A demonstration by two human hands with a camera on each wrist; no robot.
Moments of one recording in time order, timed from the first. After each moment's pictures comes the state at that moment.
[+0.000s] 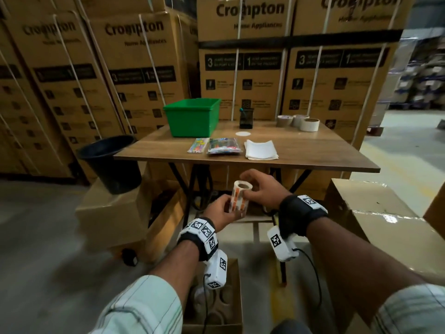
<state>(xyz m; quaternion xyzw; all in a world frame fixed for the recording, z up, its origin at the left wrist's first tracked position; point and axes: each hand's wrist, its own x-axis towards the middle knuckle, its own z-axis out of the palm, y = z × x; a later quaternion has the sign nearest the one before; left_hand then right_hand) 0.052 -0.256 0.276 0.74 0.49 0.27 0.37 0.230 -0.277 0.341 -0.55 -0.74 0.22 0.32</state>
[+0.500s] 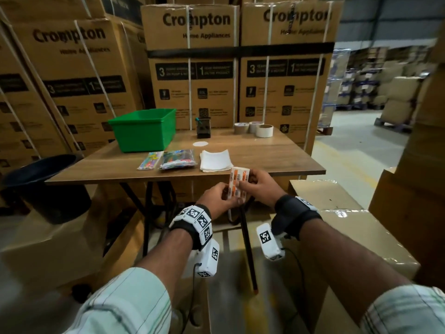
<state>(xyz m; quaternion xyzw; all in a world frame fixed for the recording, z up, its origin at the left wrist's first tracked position) 0.168 -0.233 0.335 0.80 0.44 0.24 0.33 0.331 -0.281 0.356 -0.59 -0.56 0.34 0.48</state>
